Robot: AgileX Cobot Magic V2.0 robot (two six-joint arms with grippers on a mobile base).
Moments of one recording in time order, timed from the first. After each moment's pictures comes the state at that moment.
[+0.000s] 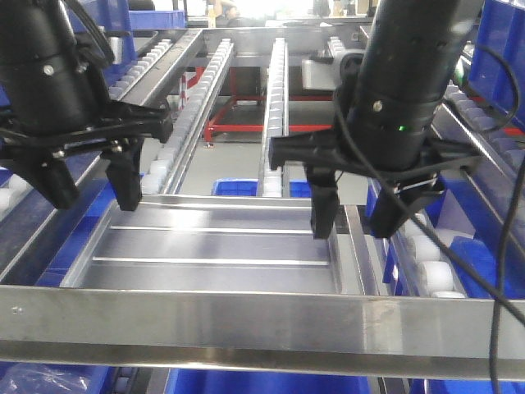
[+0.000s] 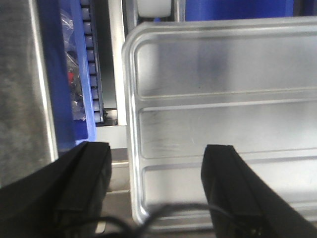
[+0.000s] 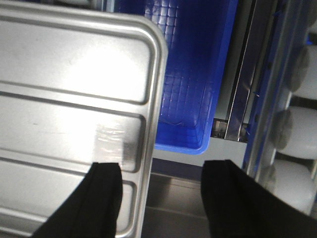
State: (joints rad) left arm -0.54 1.70 -1.17 0.12 0.75 -0.41; right arm 0.56 1.76 -1.13 -0.09 0.64 0.59
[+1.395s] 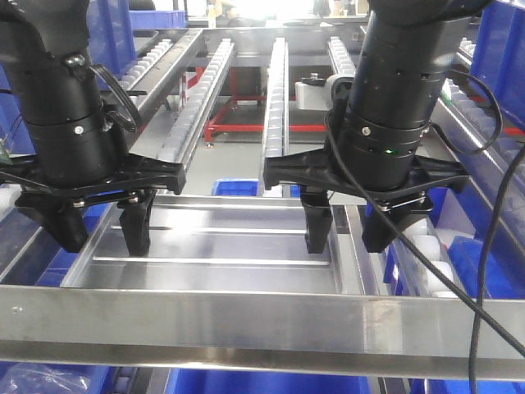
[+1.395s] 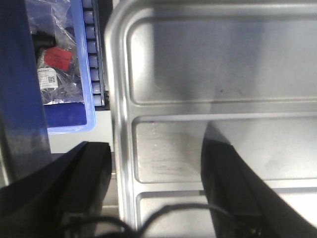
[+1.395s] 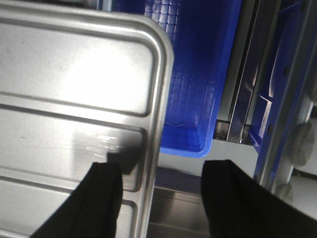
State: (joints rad) left arm -0.54 1.82 -1.17 0.12 0.72 -0.44; right arm 0.56 1.80 -1.13 -0.09 0.59 0.59
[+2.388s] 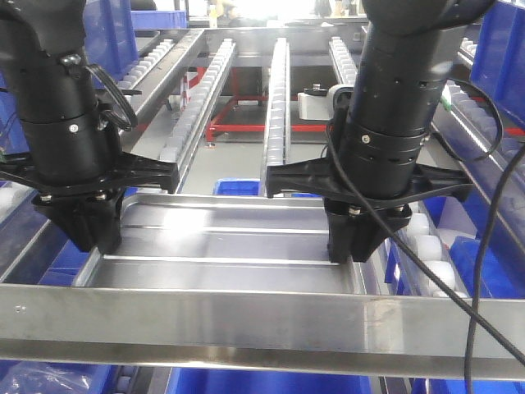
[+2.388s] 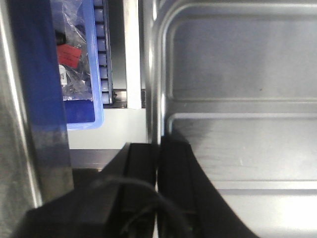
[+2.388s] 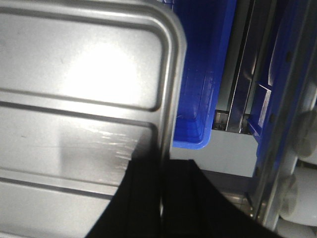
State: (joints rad) left arm -0.54 1.82 -1.18 0.14 0.74 -0.45; right arm 0.56 1.82 -1.14 -0.09 0.62 0.60
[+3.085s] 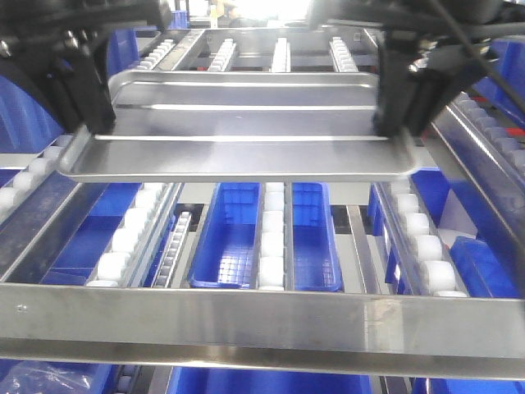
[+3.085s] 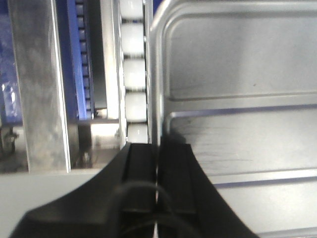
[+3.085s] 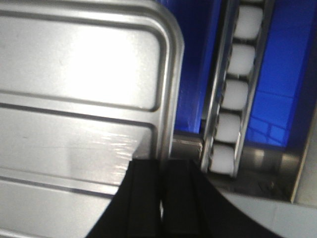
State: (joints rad) left arm -0.66 1.50 -1.27 0.15 1.00 -0.53; right arm 0.58 1.48 -1.21 -0.12 0.95 0.60
